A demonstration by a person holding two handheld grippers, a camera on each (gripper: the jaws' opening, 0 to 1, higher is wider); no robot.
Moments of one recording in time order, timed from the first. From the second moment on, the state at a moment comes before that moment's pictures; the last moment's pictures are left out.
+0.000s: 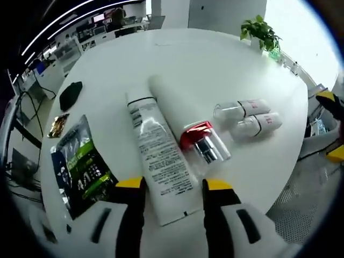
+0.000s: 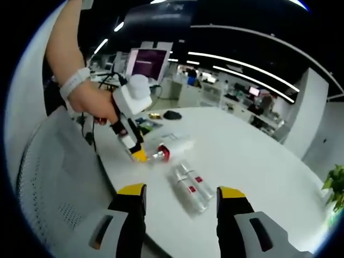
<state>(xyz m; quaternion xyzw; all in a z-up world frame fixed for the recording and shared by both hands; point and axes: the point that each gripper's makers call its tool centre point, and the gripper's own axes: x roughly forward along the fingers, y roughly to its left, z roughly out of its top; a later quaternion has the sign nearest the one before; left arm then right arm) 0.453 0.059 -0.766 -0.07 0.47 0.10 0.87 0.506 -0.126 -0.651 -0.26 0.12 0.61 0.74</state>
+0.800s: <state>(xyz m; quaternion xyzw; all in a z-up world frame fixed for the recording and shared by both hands) 0.380 0.053 -0.763 -0.10 0.51 0.10 0.85 0.504 -0.126 -0.650 -0.26 0.11 0.62 0.73</state>
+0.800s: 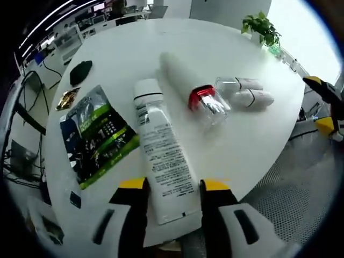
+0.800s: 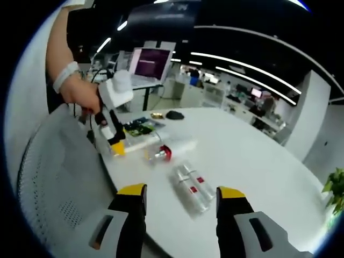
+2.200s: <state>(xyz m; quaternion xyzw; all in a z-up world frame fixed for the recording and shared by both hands) 0.430 0.055 -0.714 -0.25 0.40 0.11 0.87 0.495 -0.125 -0.653 -0.25 0.13 0.64 0.72</state>
